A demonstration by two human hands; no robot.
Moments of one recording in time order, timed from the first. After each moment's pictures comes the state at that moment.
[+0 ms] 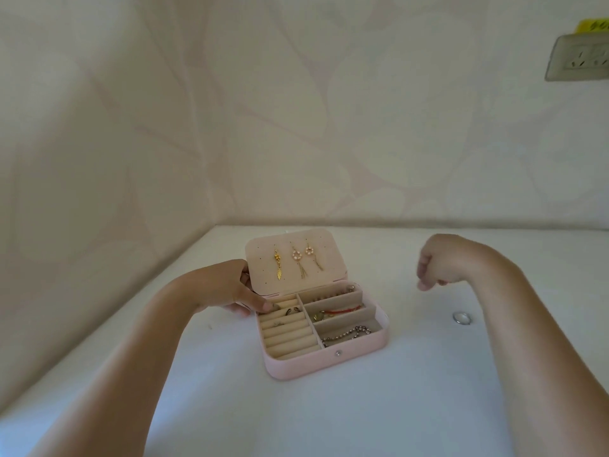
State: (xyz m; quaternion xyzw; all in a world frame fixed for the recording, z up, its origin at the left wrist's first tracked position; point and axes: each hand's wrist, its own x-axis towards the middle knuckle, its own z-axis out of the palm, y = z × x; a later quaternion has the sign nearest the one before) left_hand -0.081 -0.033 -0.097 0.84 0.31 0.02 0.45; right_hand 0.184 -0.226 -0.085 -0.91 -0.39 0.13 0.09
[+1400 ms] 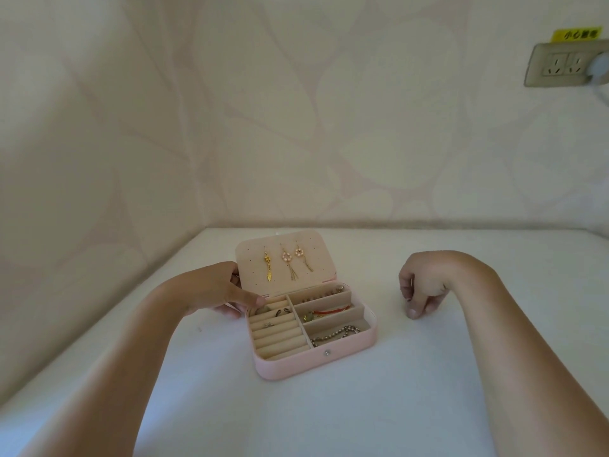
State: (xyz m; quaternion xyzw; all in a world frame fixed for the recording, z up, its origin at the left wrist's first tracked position) left_hand -0.081 -0.038 -0.096 0.83 0.31 0.03 0.46; right_hand 0.178 -0.227 -0.093 -0.87 -0.40 0.27 0.06
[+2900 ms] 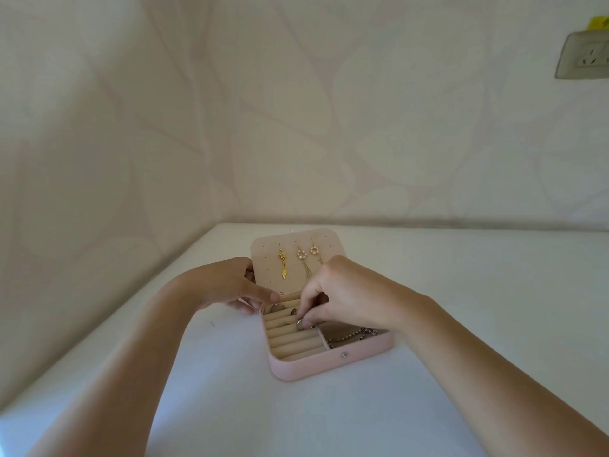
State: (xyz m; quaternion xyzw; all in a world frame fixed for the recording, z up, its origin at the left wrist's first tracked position) left_hand -0.080 -0.034 -0.099 0.83 0.30 0.03 0.46; right_hand 0.063 -0.186 -0.099 -0.69 -0.68 0.13 0.20
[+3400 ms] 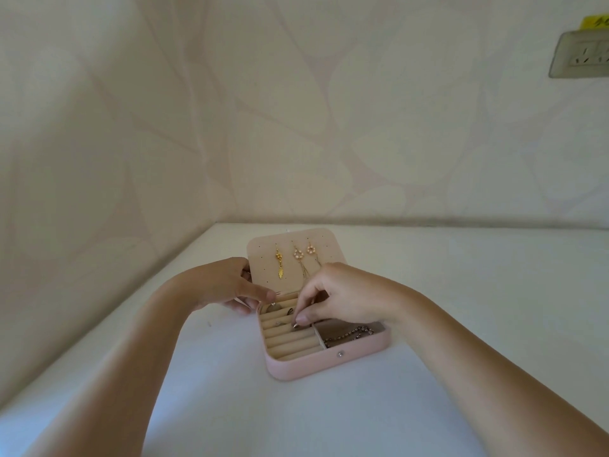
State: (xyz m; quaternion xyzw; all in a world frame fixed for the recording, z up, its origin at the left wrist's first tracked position) left_hand -0.078 -0.029 -0.102 0.83 0.30 0.02 0.47; right_hand 0.069 -0.183 -0.105 -0.68 -0.65 0.23 0.23
